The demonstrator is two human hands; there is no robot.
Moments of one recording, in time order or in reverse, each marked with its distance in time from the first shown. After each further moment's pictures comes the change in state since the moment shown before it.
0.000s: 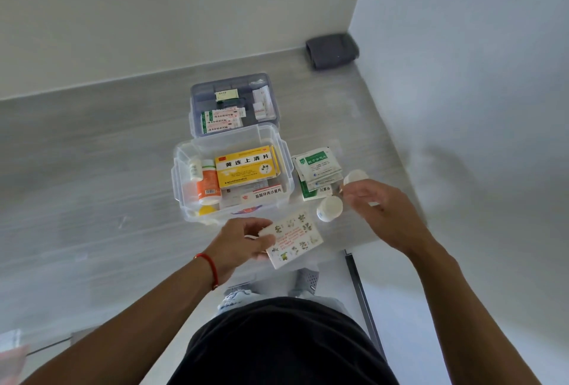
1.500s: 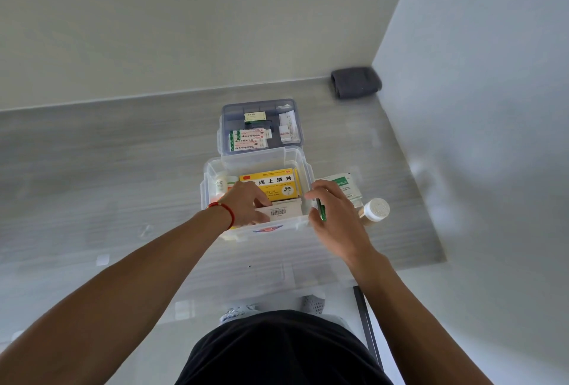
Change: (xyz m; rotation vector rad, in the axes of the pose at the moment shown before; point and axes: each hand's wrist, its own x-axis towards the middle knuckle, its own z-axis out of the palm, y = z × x) left_hand 0.077 0.058 -0.076 0.923 0.100 0.309; right_hand 0.045 -0.068 0.090 -0.265 0.060 -0.284
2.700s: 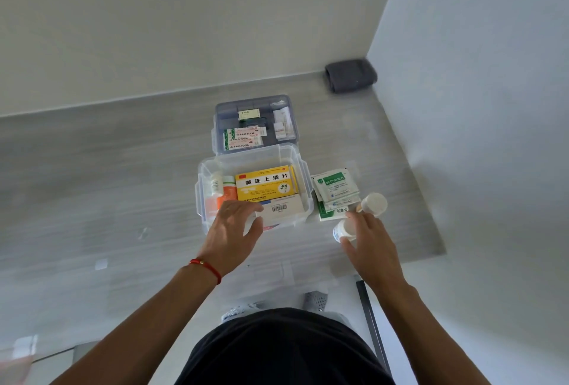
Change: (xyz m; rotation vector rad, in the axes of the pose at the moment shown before) left_hand -0.076 0.013 0.036 -0.081 0.502 0.143; right_hand -0.062 0.064 0.003 -0.213 0.017 0.245
